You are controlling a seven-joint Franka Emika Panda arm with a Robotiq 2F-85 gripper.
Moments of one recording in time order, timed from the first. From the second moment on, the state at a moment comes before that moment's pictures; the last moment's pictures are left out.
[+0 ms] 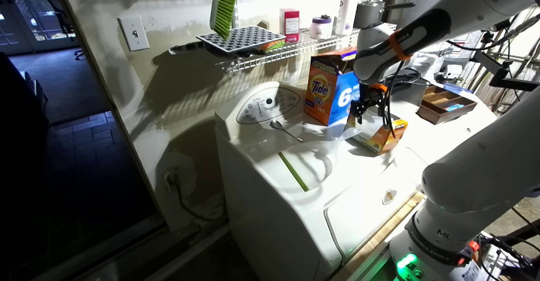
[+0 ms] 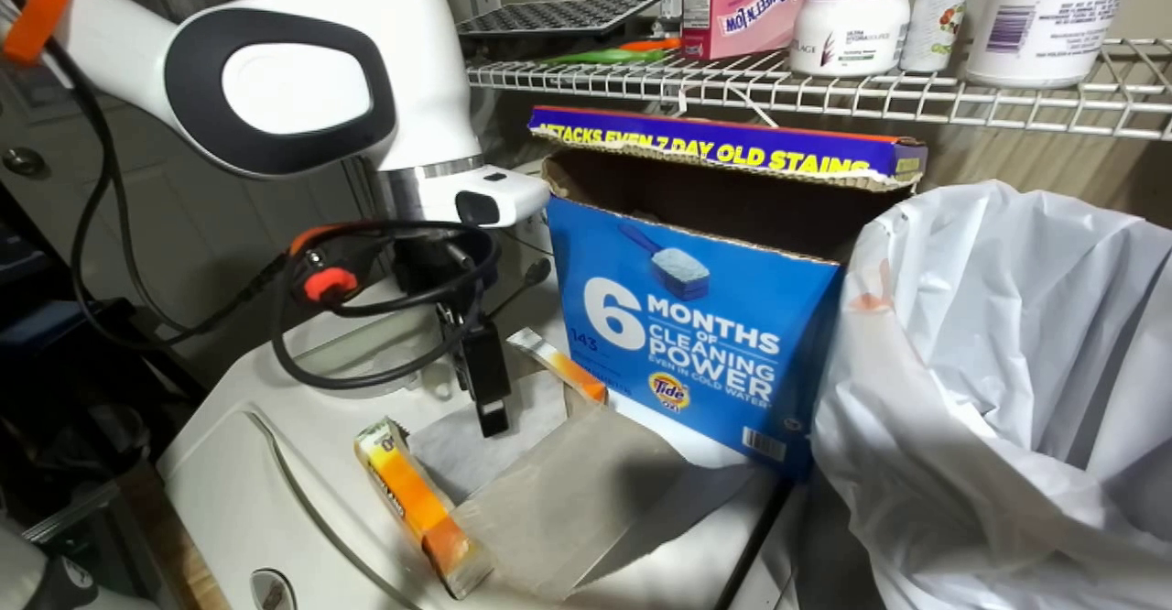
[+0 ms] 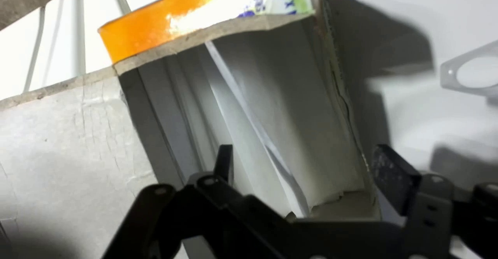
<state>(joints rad) -0.30 -0.23 -0.16 -2.52 -0.38 2.21 0.22</state>
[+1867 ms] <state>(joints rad) -0.30 -0.50 -0.20 -2.48 -0.27 2.24 0.18</state>
